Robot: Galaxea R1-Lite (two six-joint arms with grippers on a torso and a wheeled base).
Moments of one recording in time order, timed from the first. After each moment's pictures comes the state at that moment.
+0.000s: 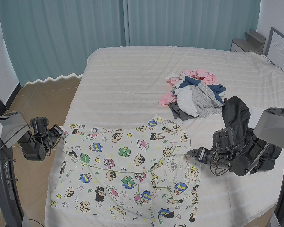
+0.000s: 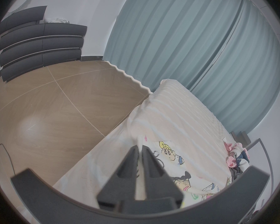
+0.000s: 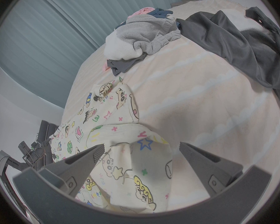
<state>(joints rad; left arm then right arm) 0.18 2.43 -1.02 -1.03 0.00 -0.65 0.35 2.22 -0.73 -0.79 -0.04 0.67</state>
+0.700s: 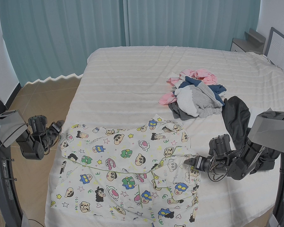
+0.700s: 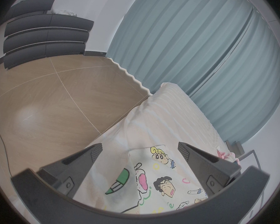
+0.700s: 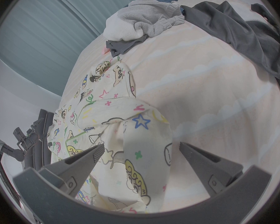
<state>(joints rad) 0.18 2.40 -1.01 -1.02 -0.03 -0.74 0.37 2.27 -0.71 -0.79 0.01 0.63</state>
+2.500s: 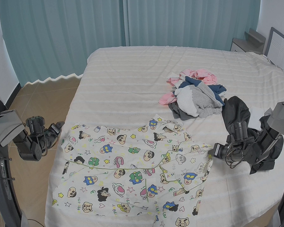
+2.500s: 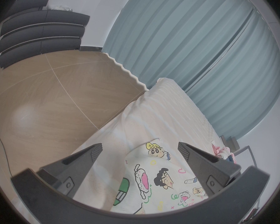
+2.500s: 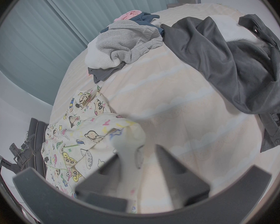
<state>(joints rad) 0.20 2.37 -0.96 -1.03 -0.11 -0.73 0.19 2.16 -0.75 -0.63 0.01 0.53</state>
